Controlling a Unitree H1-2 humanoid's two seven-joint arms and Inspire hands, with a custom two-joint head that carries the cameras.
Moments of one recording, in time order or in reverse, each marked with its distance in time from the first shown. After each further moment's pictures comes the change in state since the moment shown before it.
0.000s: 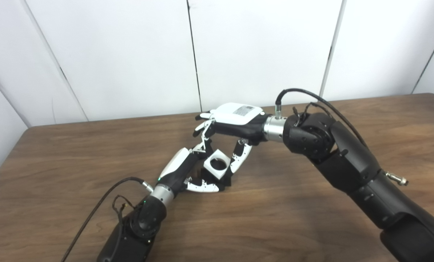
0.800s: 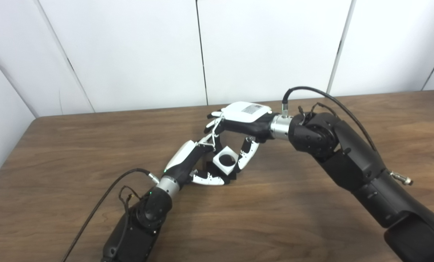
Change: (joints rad) left arm 0.001 -0.001 -0.004 -0.017 0.002 0.027 0.000; right arm 0.009 0.011 0.007 0.058 -0.028 0.001 -0.022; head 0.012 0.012
